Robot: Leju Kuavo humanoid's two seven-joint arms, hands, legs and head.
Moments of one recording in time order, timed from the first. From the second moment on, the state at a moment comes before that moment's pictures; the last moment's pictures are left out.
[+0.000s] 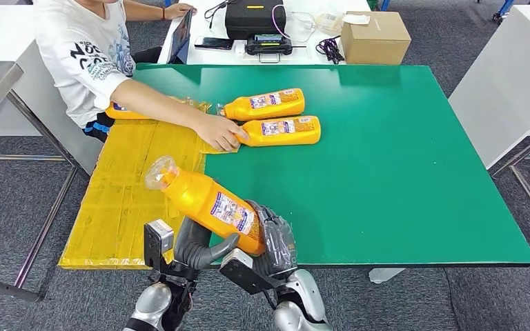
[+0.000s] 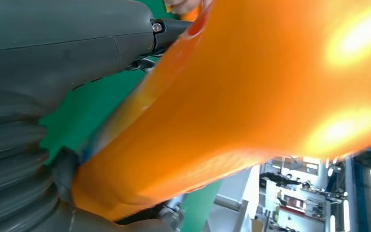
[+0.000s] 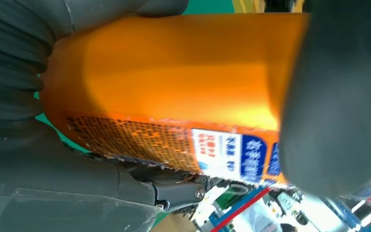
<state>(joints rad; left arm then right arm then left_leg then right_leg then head) -0.09 -0.28 -0.25 -1.19 0.00 -0.05 -0.42 -0.11 0.25 0.50 -1.07 0.76 -0.46 -0.41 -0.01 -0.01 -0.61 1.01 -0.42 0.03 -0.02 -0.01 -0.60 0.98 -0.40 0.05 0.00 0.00</state>
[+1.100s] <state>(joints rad) -0.09 -0.27 -0.19 -1.13 0.10 -0.16 -0.47 -0.17 0.27 0.55 -0.81 0.65 -0.43 -0.48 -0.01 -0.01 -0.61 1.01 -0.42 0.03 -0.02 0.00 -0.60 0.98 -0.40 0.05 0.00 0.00</state>
